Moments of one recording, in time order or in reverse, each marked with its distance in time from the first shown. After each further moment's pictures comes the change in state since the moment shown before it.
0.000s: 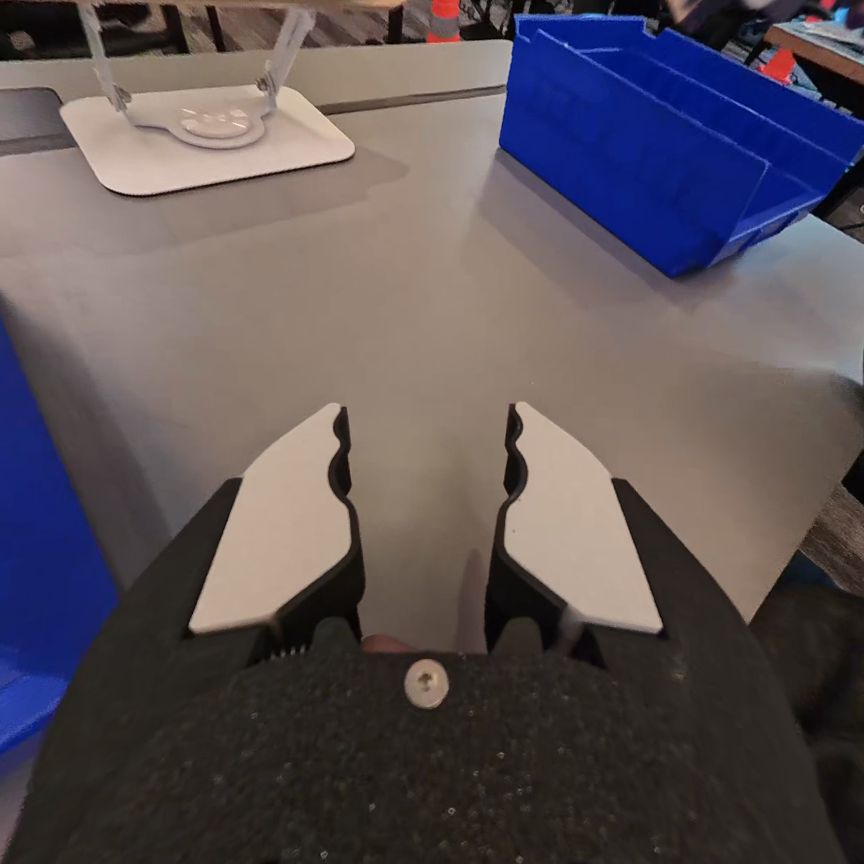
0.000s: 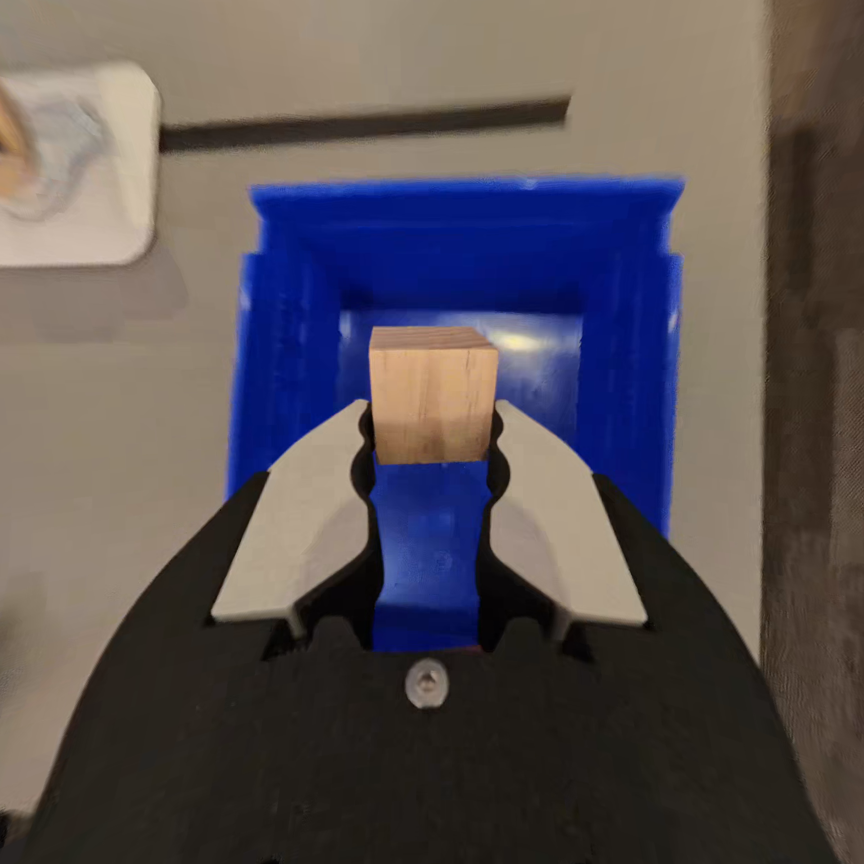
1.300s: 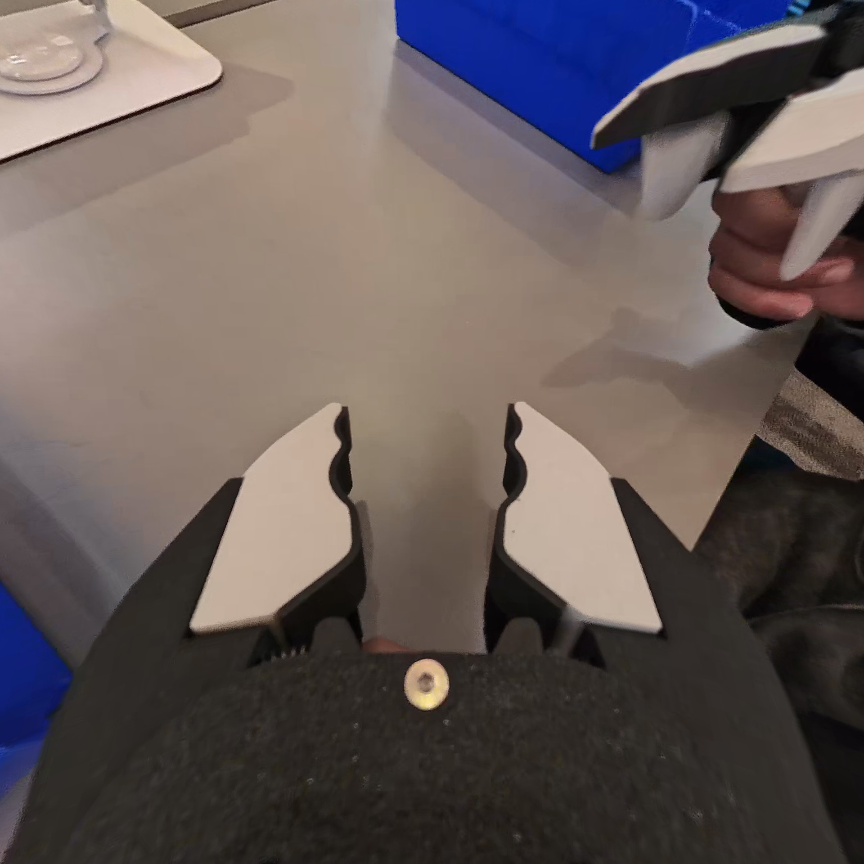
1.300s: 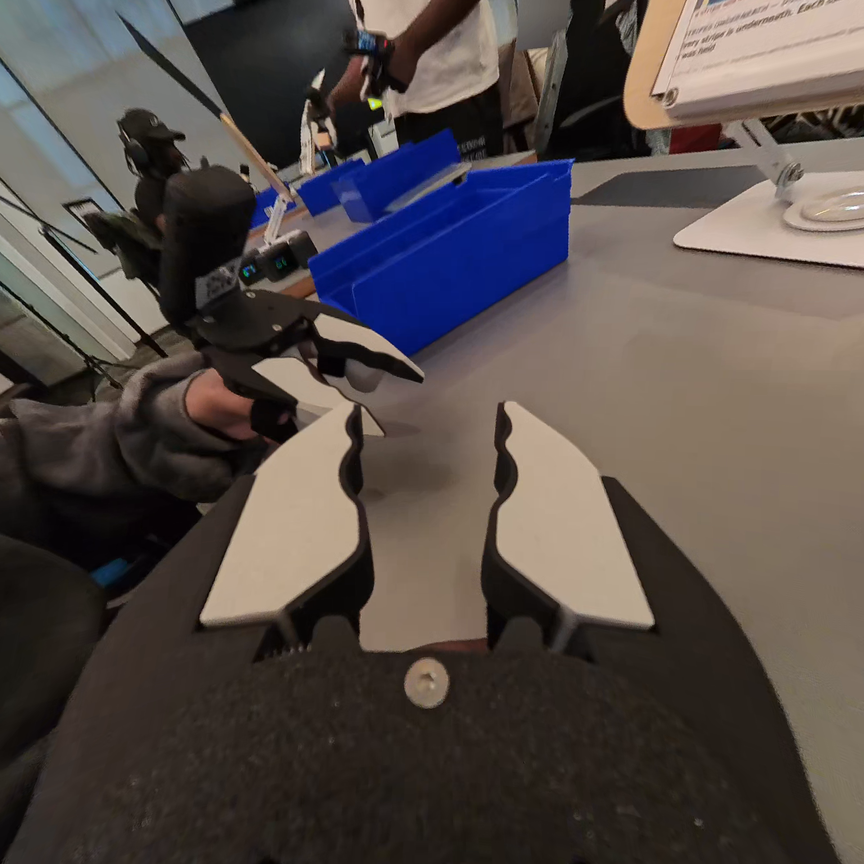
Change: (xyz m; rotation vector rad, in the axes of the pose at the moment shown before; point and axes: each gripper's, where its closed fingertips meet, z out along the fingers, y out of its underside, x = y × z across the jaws) left arm 0.035 0.023 0.002 -0.144 0.138 0.135; right arm -0.306 0.206 -0.079 0.492 -0.997 -0.403
